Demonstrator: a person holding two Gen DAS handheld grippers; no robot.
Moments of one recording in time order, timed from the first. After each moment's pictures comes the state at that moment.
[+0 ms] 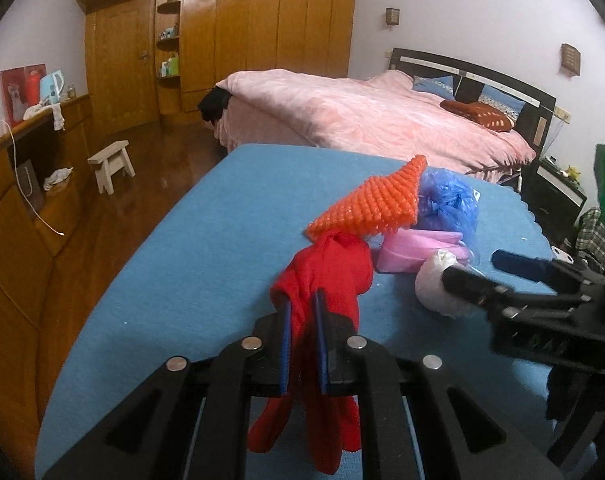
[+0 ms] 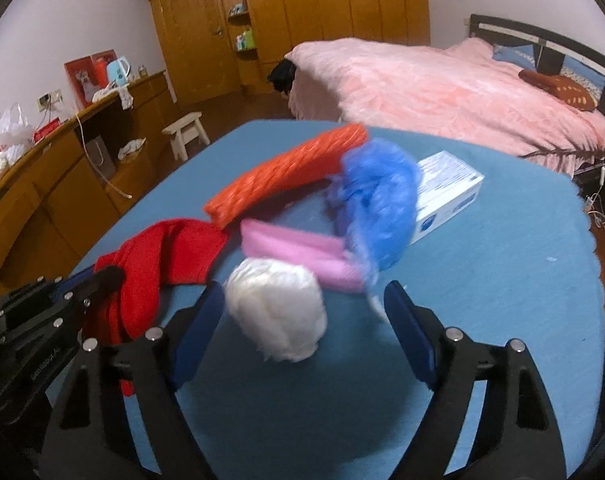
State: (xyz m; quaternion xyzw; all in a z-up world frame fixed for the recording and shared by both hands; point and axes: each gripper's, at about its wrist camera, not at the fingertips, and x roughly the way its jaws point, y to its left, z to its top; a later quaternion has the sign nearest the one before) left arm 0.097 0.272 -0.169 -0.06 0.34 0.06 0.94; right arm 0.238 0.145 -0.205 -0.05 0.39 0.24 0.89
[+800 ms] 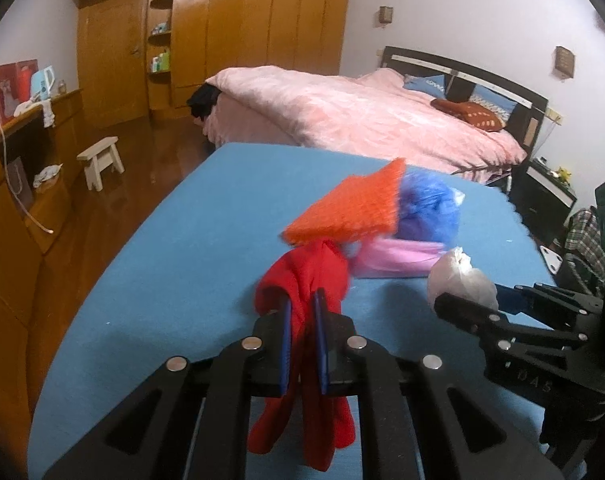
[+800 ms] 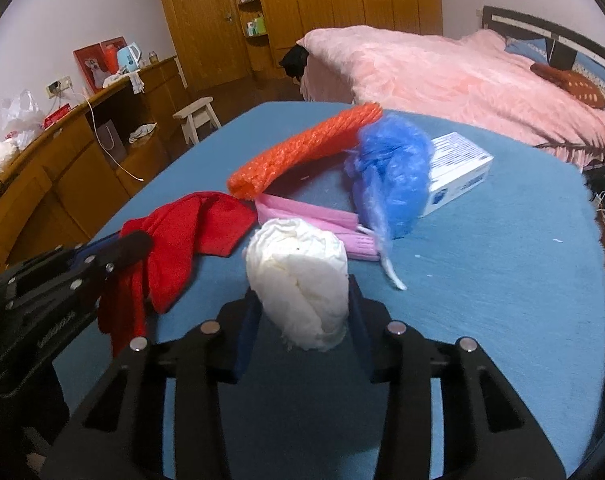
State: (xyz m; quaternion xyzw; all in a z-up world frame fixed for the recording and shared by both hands) left arm 0.100 0.258 -0.158 -0.07 0.34 0.03 0.94; right arm 0.213 0.128 -0.195 -0.05 0.40 0.26 0.88
